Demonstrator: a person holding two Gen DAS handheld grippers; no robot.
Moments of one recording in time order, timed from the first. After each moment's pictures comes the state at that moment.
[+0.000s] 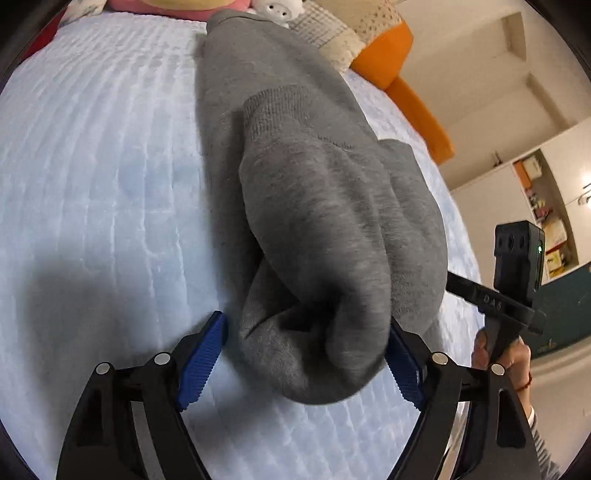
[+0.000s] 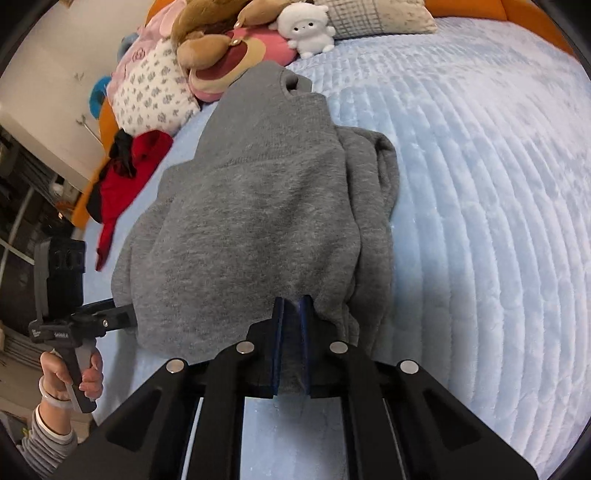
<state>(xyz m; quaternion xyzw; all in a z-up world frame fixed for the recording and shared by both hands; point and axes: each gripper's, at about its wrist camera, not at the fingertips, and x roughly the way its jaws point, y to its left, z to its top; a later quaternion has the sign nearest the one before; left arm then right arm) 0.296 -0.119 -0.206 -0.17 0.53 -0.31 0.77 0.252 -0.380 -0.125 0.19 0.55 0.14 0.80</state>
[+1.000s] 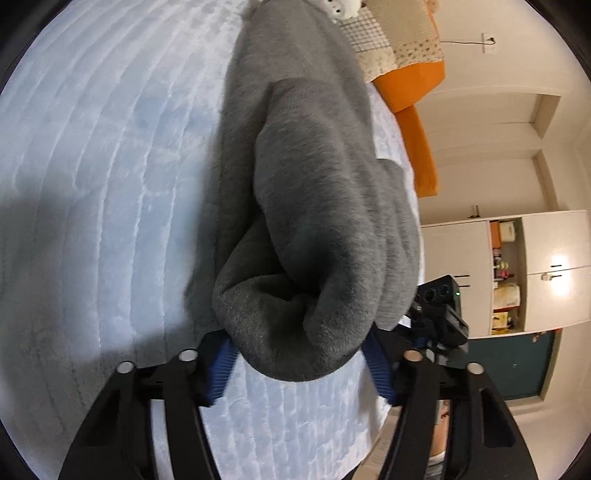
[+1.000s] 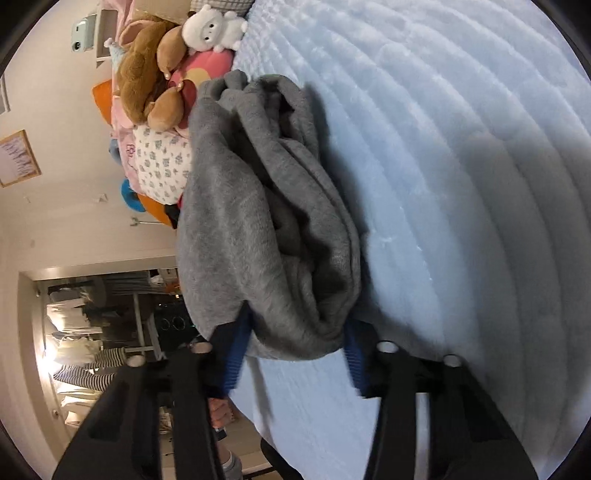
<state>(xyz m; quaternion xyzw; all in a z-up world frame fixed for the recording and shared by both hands) 0.295 -0.102 -0.220 -0.33 0.57 -0.32 0.68 0.231 -0.450 -0.187 0.53 0.54 0.19 0.62</state>
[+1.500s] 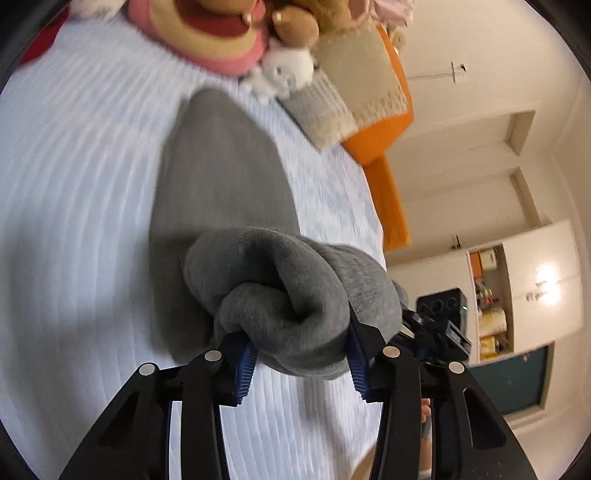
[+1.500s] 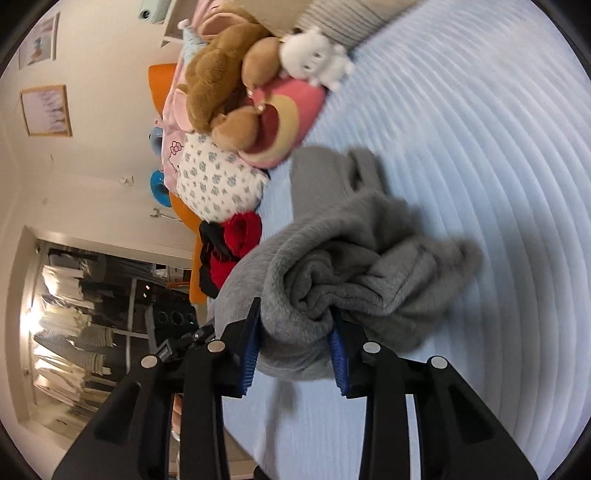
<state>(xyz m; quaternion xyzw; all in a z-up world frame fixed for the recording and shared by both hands) 0.416 -0.077 -0.115 -0.34 0.50 -0.31 0.73 0.388 -0.443 -0.076 0.45 0.49 0.23 0.71</state>
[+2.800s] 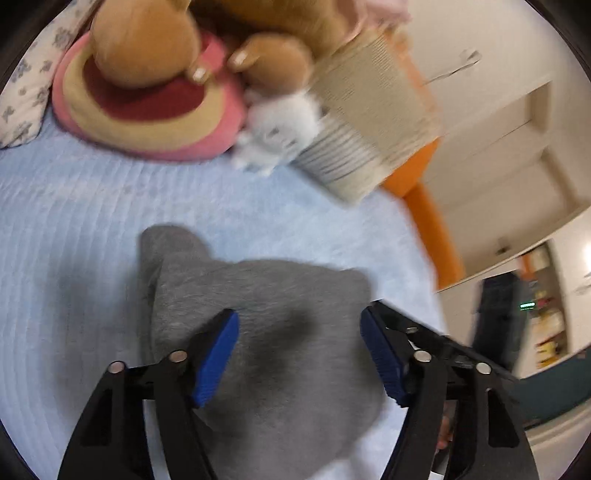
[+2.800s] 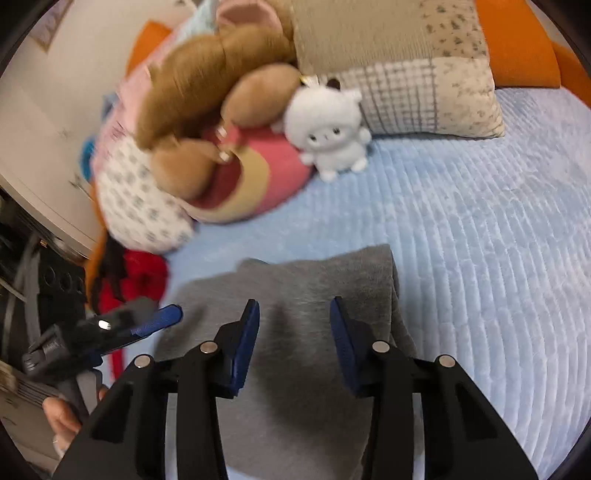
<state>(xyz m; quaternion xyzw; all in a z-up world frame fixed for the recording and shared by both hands) 0.580 -0.130 -0.089 -0.23 0.49 -0.26 0.80 0.560 -0.389 -0.086 0.21 0.51 0.12 0.83</state>
